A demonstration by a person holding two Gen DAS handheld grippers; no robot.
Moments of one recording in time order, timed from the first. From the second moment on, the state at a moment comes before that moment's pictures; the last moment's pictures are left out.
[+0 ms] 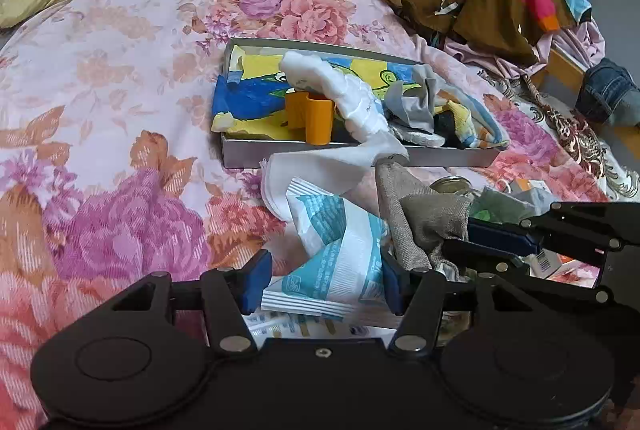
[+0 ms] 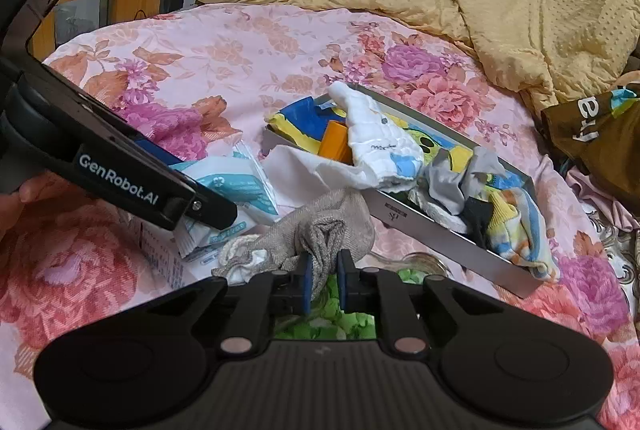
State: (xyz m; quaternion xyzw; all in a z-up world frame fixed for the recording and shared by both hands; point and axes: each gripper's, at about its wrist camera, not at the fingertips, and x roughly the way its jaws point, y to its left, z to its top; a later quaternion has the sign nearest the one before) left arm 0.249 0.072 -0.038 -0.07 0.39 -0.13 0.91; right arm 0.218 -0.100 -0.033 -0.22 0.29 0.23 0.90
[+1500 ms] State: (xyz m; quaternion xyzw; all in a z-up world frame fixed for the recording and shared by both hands) left arm 0.205 0.064 0.079 -0.19 0.19 -0.05 0.96; right arm 0.198 -0.161 0.113 -0.19 0.07 0.17 0.96
